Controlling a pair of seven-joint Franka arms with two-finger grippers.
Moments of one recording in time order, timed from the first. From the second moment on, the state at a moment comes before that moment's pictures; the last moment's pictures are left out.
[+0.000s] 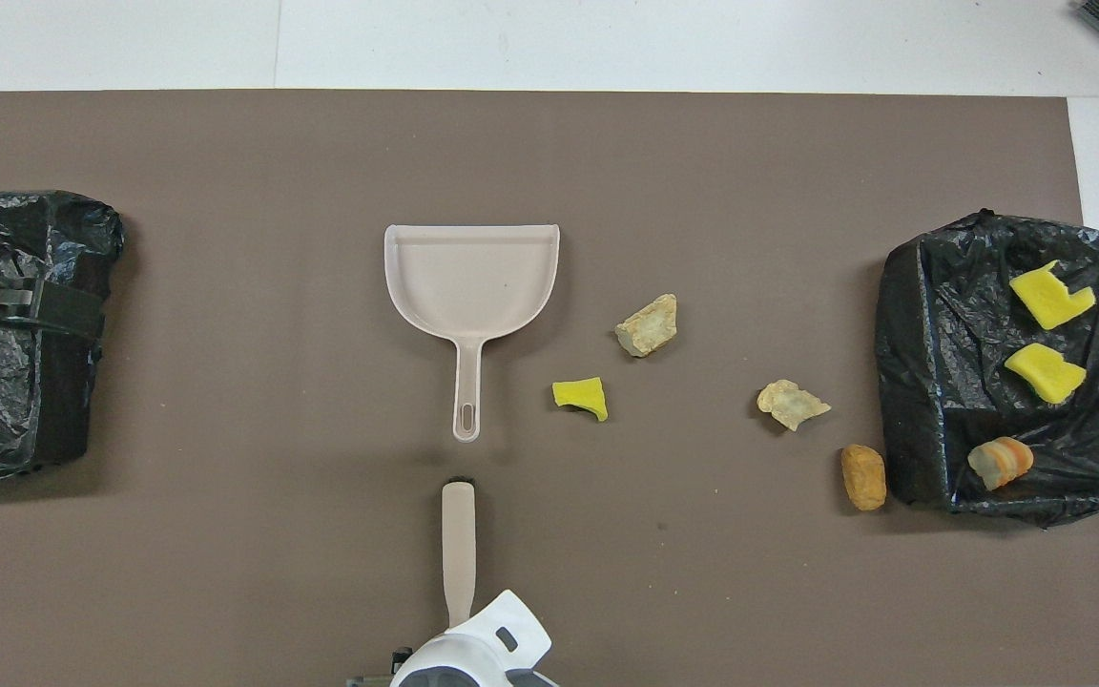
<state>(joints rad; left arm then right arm) -0.06 -0.02 -0.04 -1.57 0.02 1.56 0.04 0.97 0.09 0.11 -2.18 0.21 2.22 1.03</state>
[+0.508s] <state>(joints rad) -0.09 -0.01 -0.05 -1.59 0.02 1.61 0.02 0.98 0.09 0.11 -2.19 0.21 2.22 1.03</state>
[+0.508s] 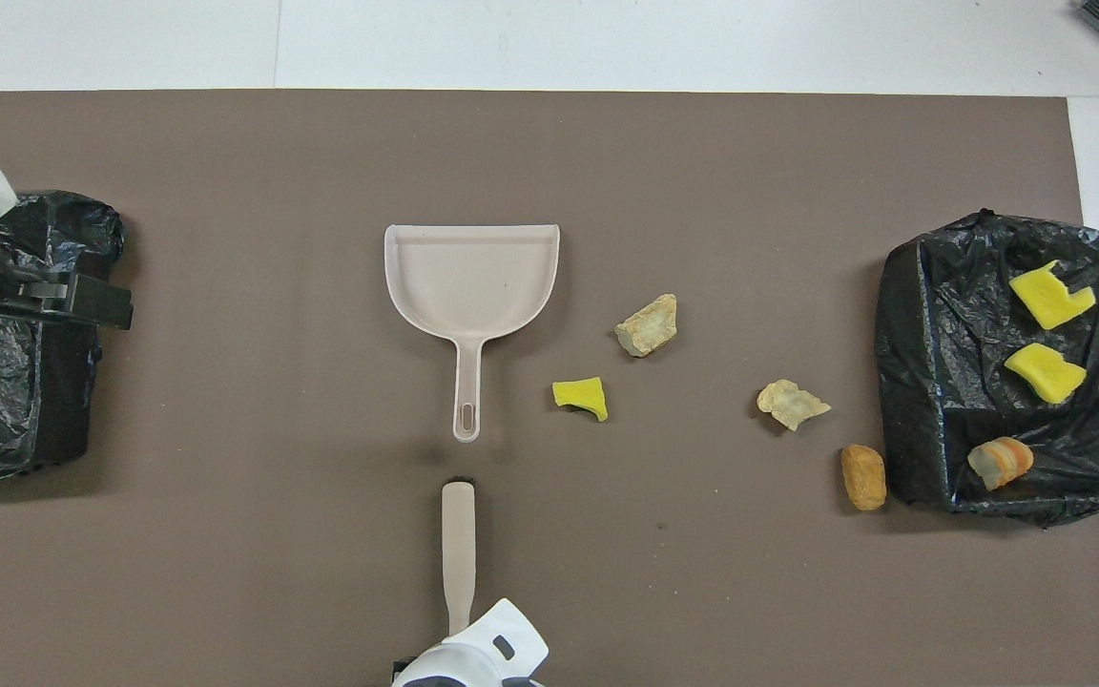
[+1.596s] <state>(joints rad) -0.38 0.17 -0.06 -1.72 0.02 1.94 -0.32 0.87 0.00 0.09 -2.14 0.21 2.02 1.06</state>
